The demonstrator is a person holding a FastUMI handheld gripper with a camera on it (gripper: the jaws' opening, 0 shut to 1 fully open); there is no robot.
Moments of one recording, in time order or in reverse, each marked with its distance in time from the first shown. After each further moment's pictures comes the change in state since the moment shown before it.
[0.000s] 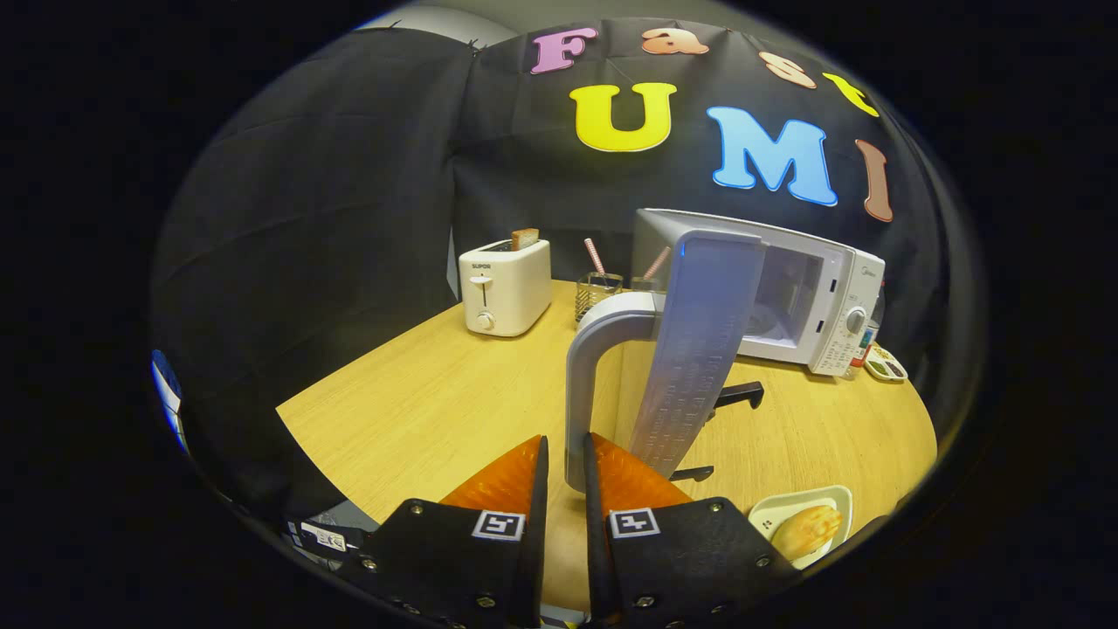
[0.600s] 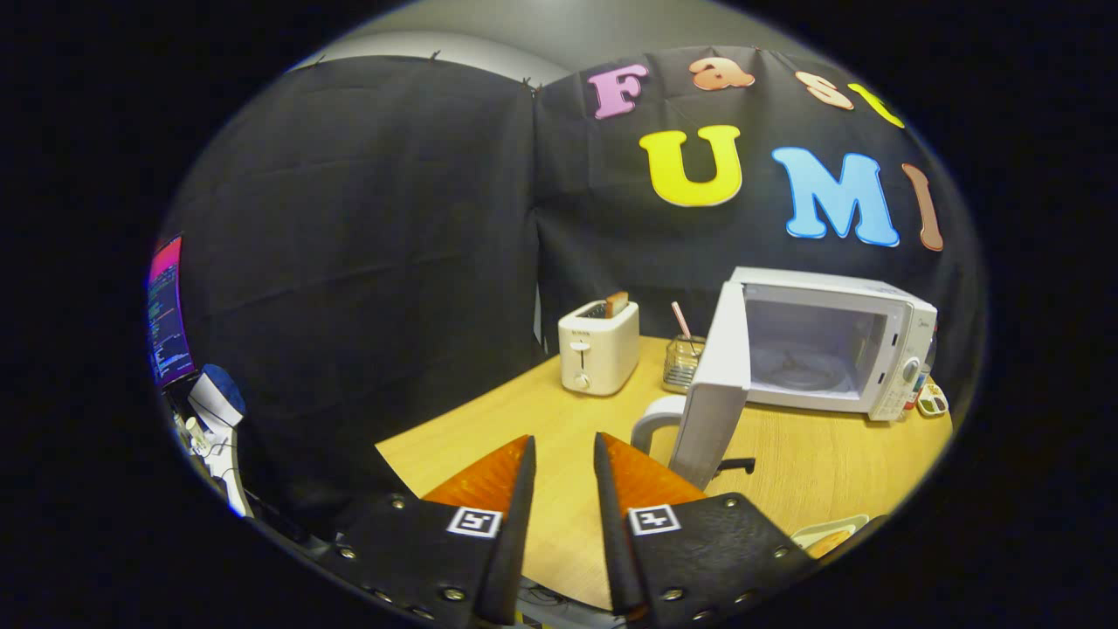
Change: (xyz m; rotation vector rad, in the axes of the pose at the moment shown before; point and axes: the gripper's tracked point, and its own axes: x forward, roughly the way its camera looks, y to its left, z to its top) arm -0.071 0.060 0.082 -0.009 -0.209 0.288
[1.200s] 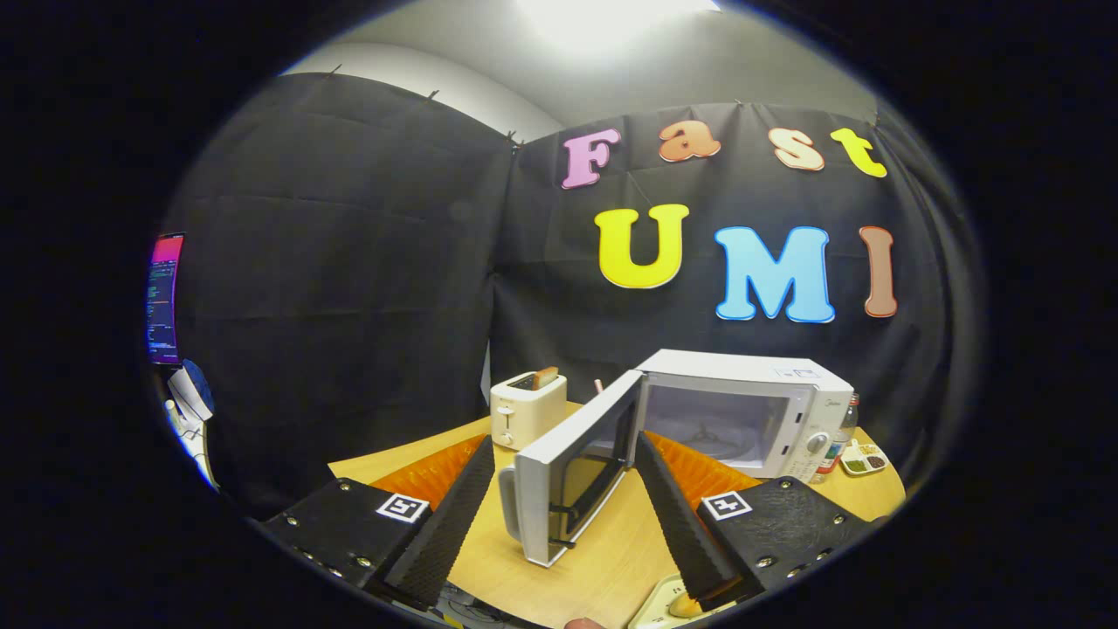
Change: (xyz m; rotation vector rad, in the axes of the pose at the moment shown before) arm -0.080 -0.113 0.047 -0.084 -0.150 -0.187
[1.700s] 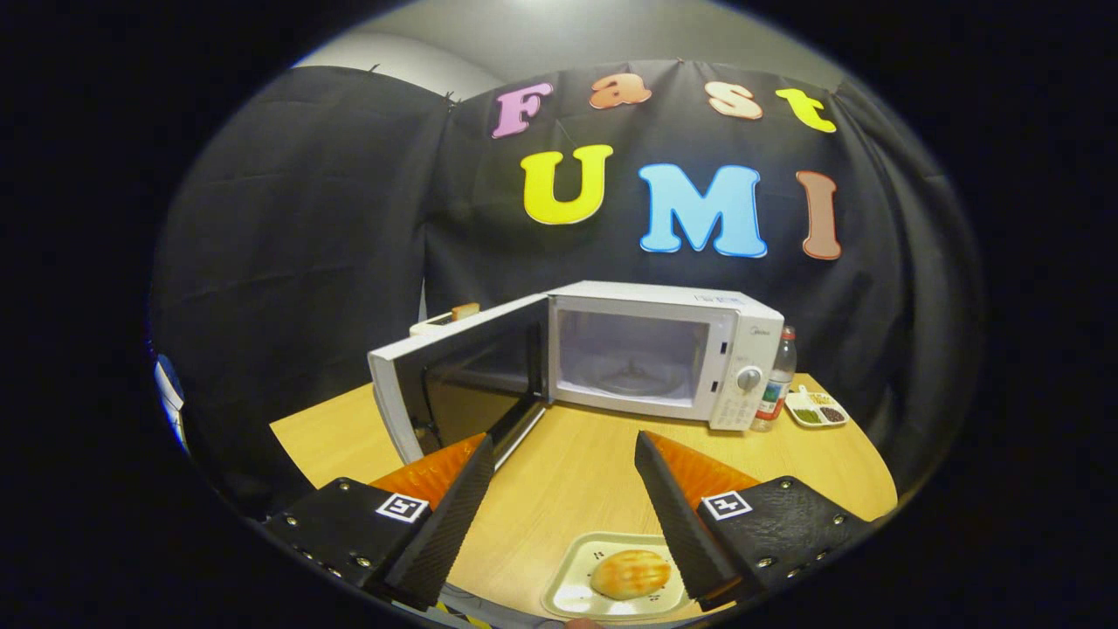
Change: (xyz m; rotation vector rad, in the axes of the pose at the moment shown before) arm -0.018 -0.098 -0.089 0.052 0.193 -0.156
